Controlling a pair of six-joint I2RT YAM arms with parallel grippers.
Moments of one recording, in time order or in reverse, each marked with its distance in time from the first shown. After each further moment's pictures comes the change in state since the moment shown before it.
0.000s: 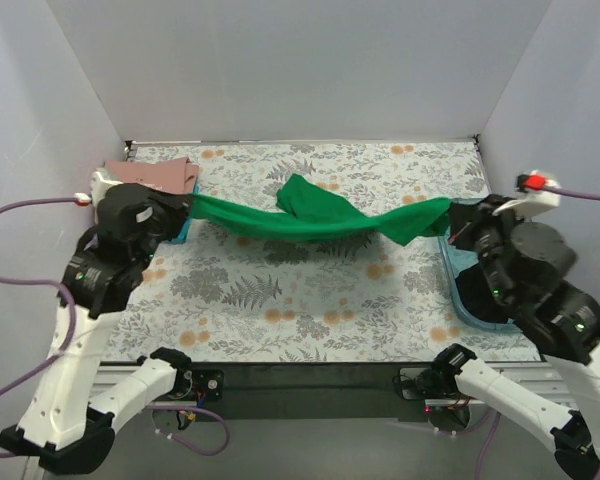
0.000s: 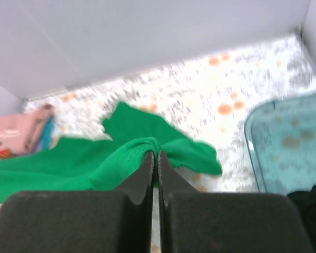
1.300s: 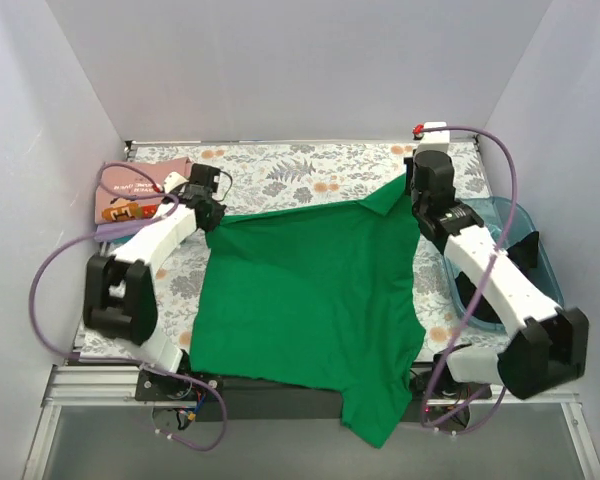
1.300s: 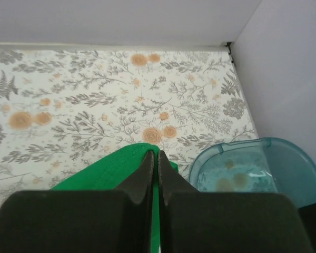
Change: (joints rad) left arm 0.105 0.557 -0.138 0.288 -0.048 0.088; right arm -0.235 0.540 -0.041 0.537 -0.011 -0.463
